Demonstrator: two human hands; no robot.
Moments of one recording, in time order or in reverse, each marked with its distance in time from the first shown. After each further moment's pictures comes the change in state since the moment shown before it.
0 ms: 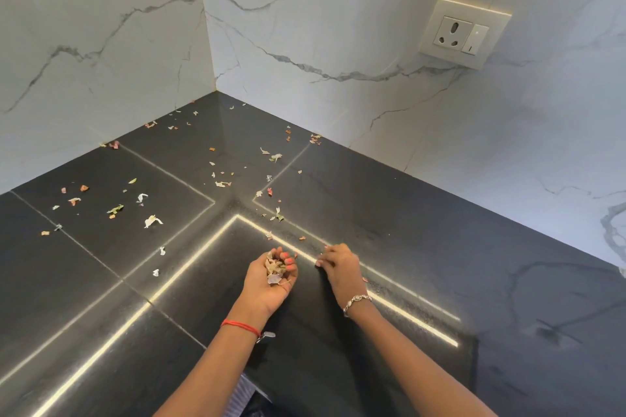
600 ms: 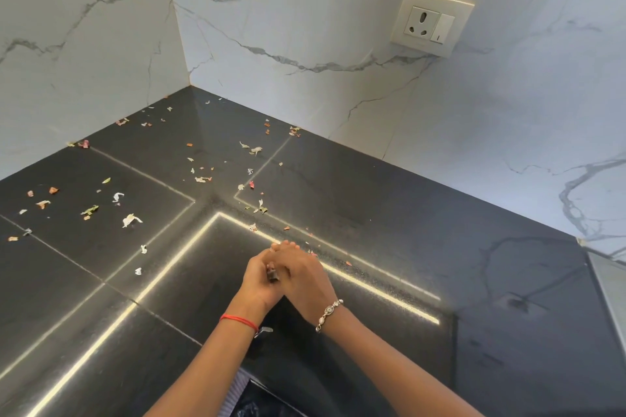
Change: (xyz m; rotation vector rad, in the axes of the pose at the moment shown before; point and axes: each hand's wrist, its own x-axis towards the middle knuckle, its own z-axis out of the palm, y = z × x) left_hand -0.001 -0.020 -0.005 0.084 -0.085 -0.067; right_hand -0.041 -0.058 0.010 -0.046 -0.091 -0.252
